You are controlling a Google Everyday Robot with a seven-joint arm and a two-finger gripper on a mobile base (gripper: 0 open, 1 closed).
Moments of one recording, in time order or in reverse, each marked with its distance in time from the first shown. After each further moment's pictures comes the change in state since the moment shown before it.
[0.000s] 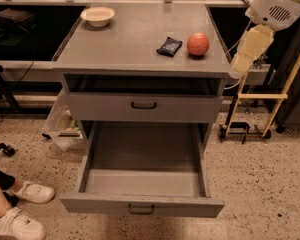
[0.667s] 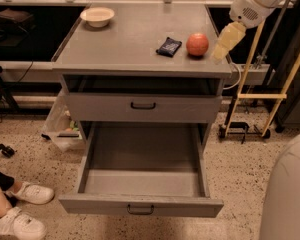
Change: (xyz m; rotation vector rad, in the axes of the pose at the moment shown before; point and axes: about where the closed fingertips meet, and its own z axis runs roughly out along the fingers) arm -0.030 -0.079 0.073 0.002 -0.102 0.065
